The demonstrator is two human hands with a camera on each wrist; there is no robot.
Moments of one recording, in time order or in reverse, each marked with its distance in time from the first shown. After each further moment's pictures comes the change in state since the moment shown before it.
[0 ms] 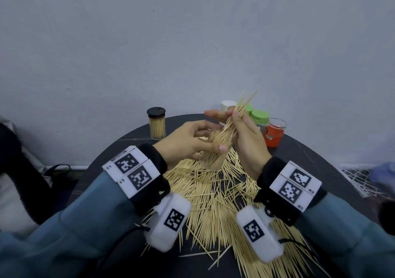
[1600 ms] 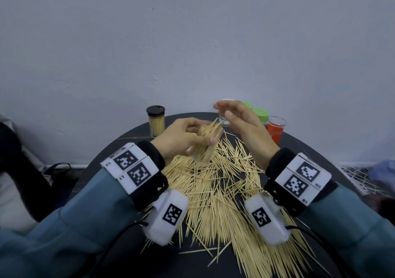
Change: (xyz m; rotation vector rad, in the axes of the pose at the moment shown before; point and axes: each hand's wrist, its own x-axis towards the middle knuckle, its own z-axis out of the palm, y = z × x) left_hand 0.003 -0.003 -0.008 -0.003 0.129 -0.070; right_hand 0.010 -0.008 -0.022 -0.441 -0.097 -0.056
